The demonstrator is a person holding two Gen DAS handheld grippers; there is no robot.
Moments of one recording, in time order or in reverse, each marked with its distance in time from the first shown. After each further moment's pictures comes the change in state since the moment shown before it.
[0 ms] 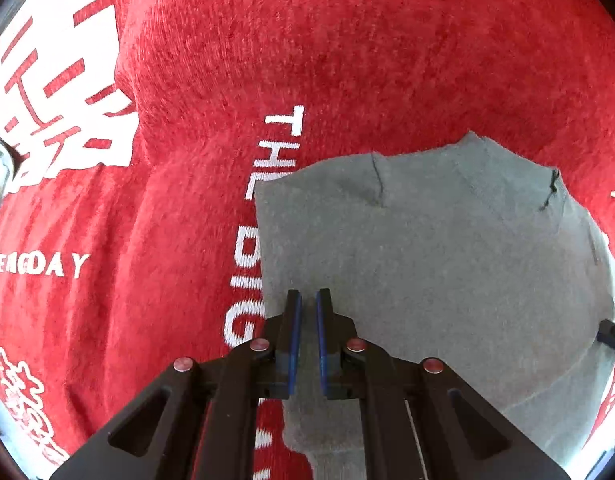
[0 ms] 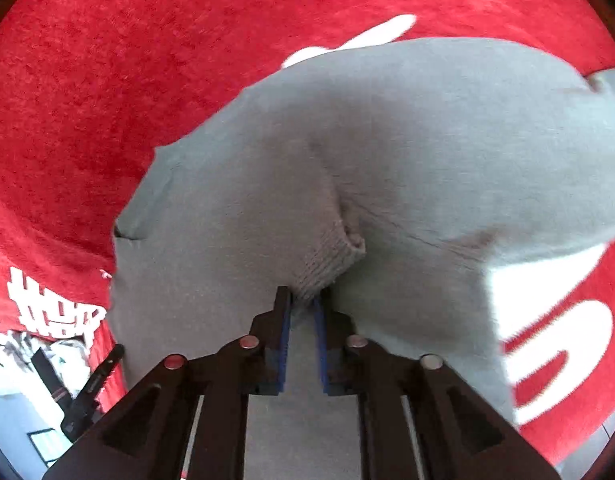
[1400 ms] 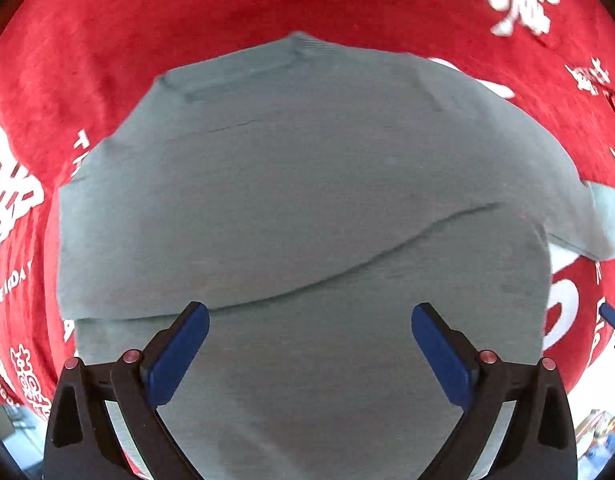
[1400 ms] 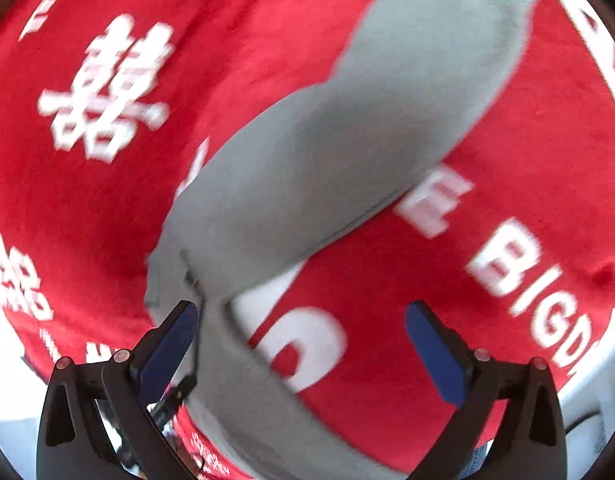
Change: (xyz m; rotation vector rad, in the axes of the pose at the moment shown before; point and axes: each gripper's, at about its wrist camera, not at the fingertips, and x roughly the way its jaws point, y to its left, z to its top) left arm -0.032 -0.260 -0.072 0.283 0.182 0.002; right arm -0.090 -0.194 -0.001 0.377 -0.069 0.215
